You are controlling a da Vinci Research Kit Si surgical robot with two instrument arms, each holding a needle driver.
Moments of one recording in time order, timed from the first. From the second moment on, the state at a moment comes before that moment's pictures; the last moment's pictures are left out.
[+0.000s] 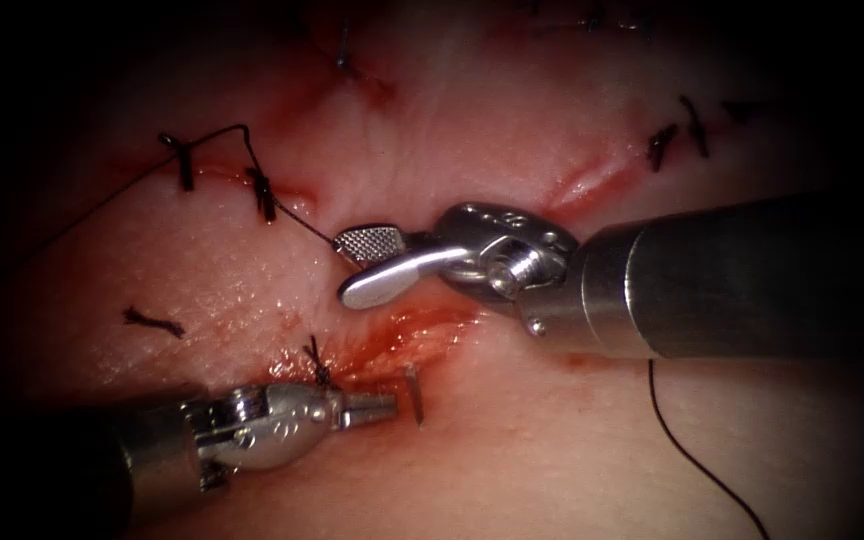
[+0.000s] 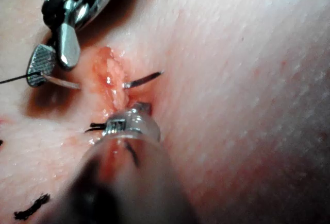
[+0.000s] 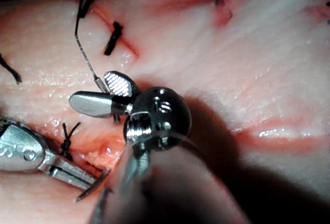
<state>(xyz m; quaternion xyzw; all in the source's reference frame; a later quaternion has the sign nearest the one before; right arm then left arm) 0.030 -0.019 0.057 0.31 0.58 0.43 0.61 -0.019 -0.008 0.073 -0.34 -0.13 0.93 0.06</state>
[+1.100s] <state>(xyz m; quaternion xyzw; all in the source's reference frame) 0.032 -0.021 0.056 0.45 0.34 0.57 0.61 -0.019 -0.007 0.072 -0.34 -0.13 0.93 0.06</state>
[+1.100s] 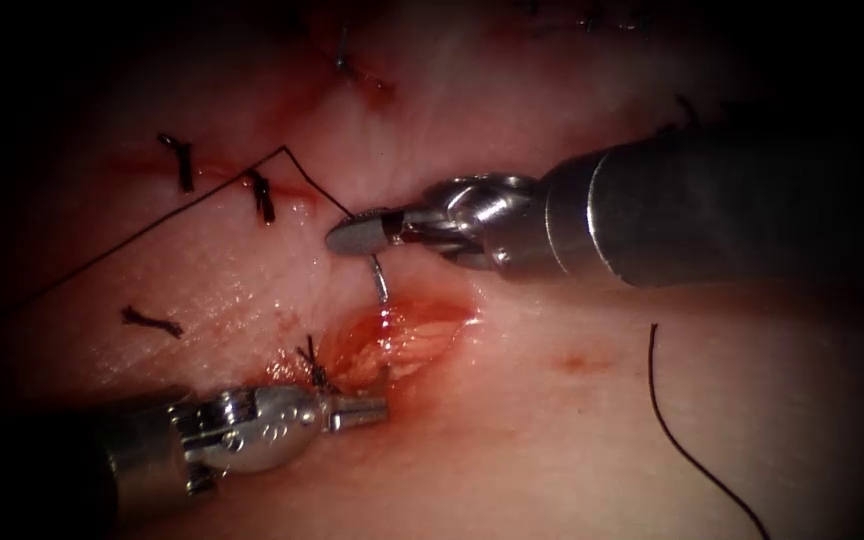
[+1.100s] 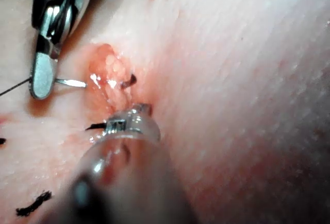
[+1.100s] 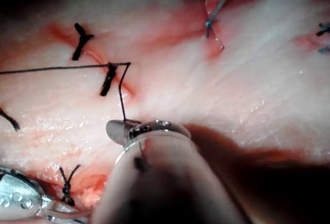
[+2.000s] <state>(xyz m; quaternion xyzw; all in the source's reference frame) 0.024 -0.018 0.055 0.42 0.53 0.52 0.53 -0.019 -0.007 0.070 -0.47 -0.03 0.88 0.04</state>
